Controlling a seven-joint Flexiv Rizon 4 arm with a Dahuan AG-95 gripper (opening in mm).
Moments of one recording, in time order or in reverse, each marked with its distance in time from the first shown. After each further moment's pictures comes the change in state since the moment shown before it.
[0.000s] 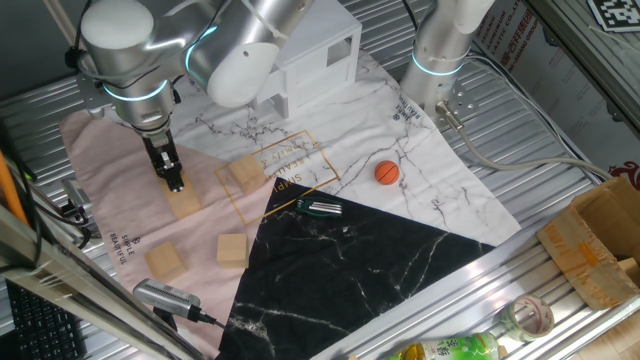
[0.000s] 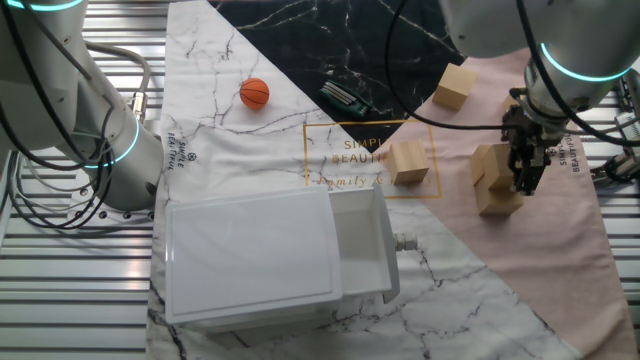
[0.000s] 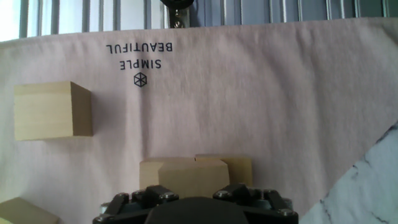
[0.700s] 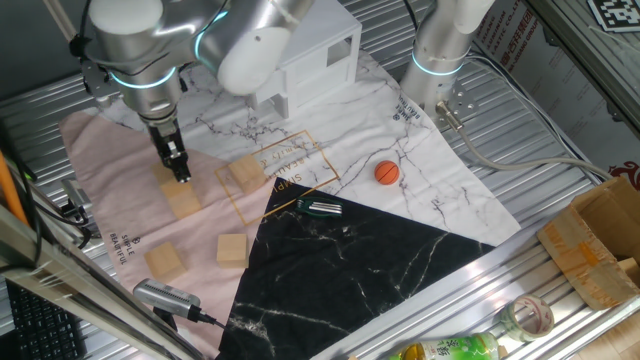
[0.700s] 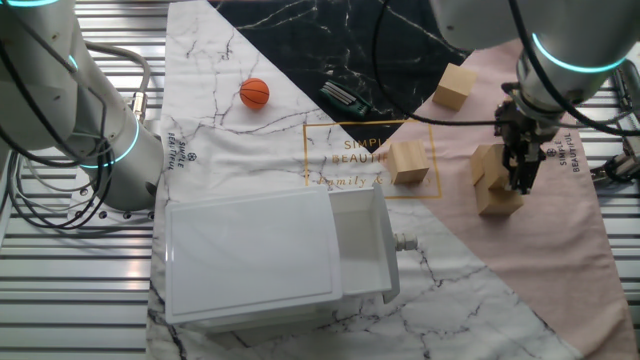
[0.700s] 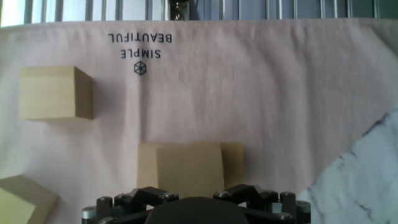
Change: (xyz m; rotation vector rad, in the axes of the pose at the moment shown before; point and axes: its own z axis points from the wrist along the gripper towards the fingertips) arm 0.023 0.002 -0.027 0.003 -0.007 -0.002
